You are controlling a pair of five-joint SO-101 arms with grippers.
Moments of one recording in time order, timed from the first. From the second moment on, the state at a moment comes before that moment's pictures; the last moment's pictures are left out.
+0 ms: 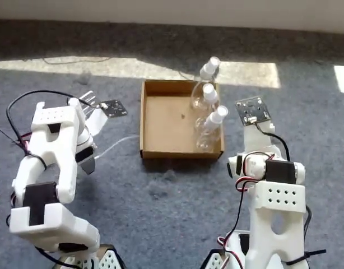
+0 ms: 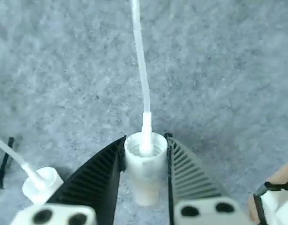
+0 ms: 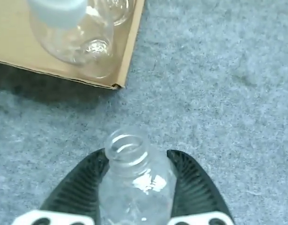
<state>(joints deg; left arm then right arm) -14.8 3.1 21.9 81.4 -59.7 1.0 -49.1 48.0 71.5 21.9</state>
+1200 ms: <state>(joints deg) -37.4 -4.6 23.1 84.8 -79.1 1.0 -49.1 48.0 71.7 21.9</state>
